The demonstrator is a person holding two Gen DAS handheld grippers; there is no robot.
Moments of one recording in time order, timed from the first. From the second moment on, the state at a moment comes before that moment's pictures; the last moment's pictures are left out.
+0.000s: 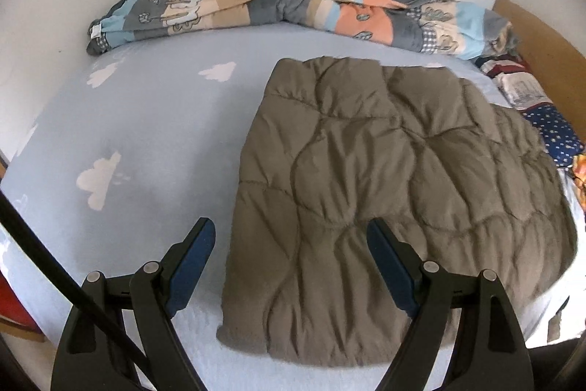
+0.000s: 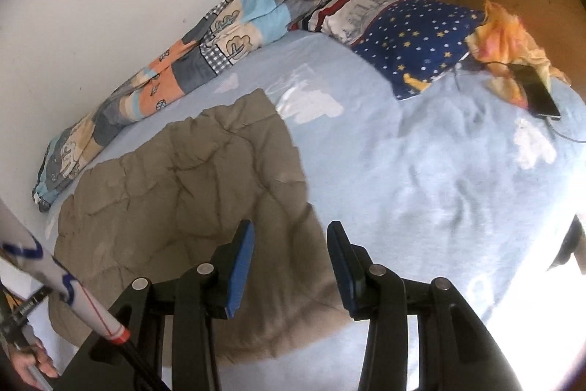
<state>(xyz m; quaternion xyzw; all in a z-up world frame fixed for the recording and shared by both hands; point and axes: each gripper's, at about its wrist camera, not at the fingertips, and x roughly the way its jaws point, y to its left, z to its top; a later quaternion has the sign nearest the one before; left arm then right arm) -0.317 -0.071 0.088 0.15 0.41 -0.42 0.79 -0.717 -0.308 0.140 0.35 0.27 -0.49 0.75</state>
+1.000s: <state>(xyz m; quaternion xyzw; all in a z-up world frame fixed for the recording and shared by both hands) -0.381 -0.070 0.098 0.14 0.36 -0.49 0.78 -0.649 -0.266 0.129 0.26 0.32 -0.45 0.79</state>
